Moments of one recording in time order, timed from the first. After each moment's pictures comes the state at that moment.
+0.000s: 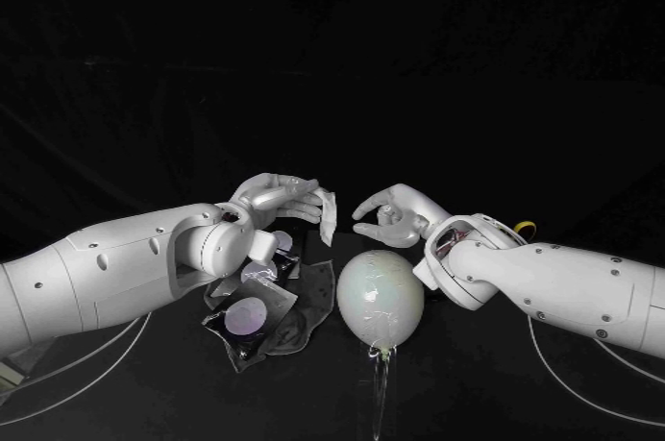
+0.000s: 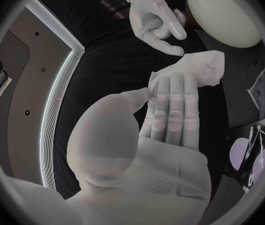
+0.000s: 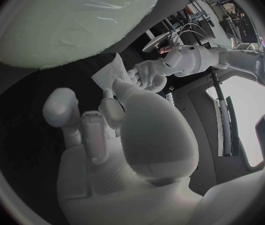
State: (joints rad) left arm 1.36 -0.74 -0.09 1.36 -0.05 -0.23 0.21; left_hand 1.34 -0.12 0.62 0.05 0.05 0.95 0.14 0.48 0.49 1.36 0.08 0.07 0.07 1.21 0.04 0.28 0.50 0.16 0.98 0.12 0.64 0.31; right arm 1.36 -0.64 -0.15 1.45 -0.99 -0.55 -0.02; right_hand 1.43 -0.12 0.40 0.15 0.05 0.92 0.16 0.20 0.39 1.34 0.07 1.14 1.31 1.47 0.01 1.53 1.31 0.09 1.33 0.11 1.01 1.31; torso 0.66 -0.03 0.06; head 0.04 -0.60
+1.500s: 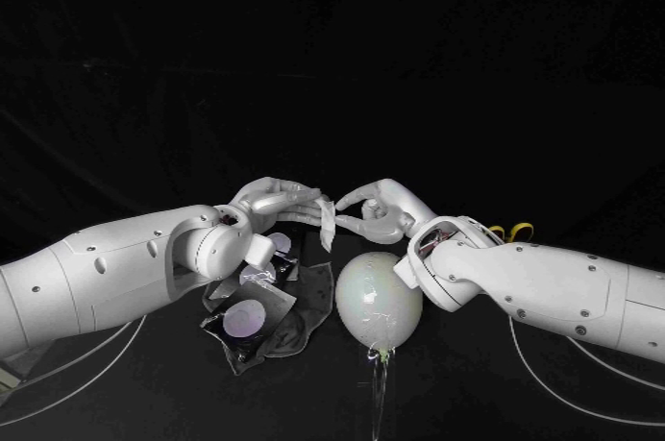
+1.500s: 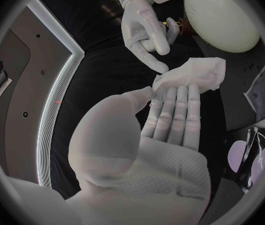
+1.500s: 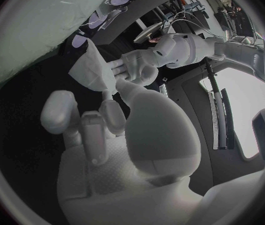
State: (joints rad) left arm 1.36 -0.74 -0.09 1.35 -0.08 -0.19 0.18; left_hand 1.36 -0.09 0.59 0.01 0.05 0.90 0.19 0.52 0.56 1.02 0.17 0.06 0.06 0.86 0.14 0.25 0.56 0.10 0.77 0.20 0.49 0.24; right arm 1.36 -0.59 -0.15 1.45 -0.90 -0.63 0.06; right_hand 1.33 -0.15 0.42 0.15 0.05 0.91 0.17 0.16 0.34 1.37 0.08 1.21 1.31 1.47 0.01 1.55 1.31 0.08 1.36 0.11 1.06 1.31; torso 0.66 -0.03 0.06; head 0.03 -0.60
